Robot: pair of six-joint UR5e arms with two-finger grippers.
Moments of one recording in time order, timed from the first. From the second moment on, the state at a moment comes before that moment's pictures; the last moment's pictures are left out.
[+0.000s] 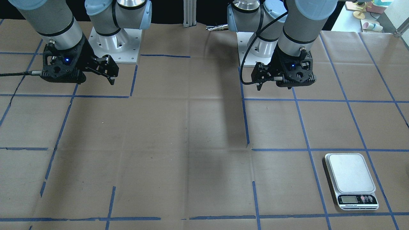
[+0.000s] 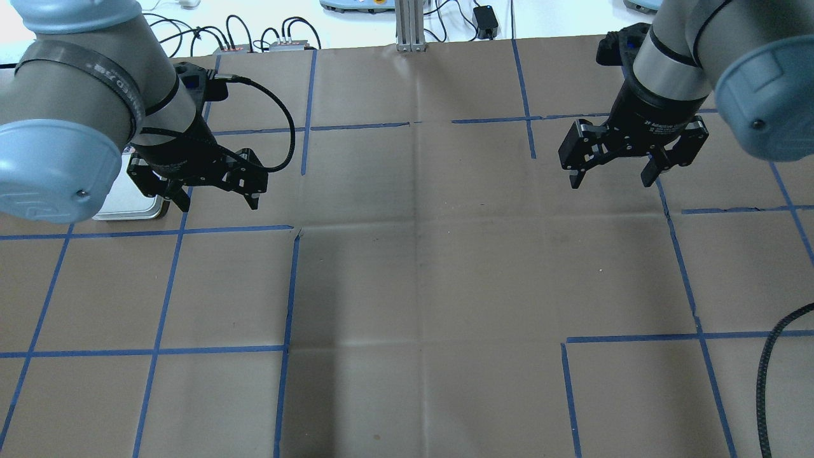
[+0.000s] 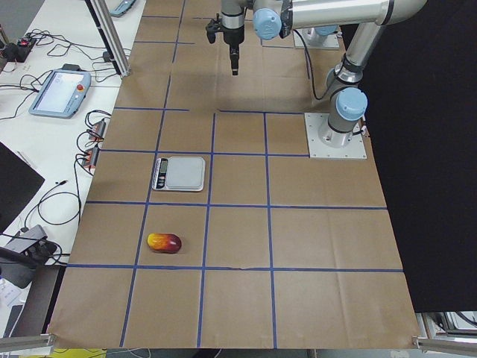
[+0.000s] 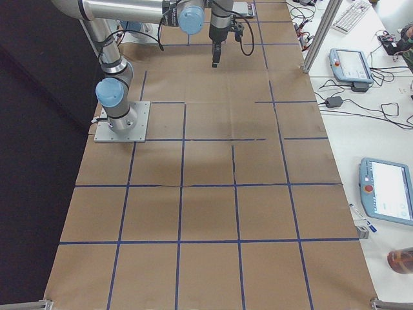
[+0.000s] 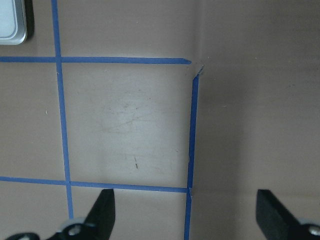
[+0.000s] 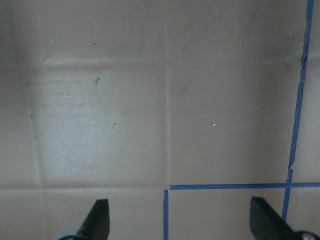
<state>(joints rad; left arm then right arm) -1.57 -1.53 -1.75 -1.48 1.64 -0.03 1.53 -1.60 1.68 -1.57 -1.56 -0.02</state>
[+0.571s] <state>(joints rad) -1.56 -1.55 -1.77 -1.48 1.63 -0.02 1.53 -1.60 1.68 -1.57 -1.56 -0.02</state>
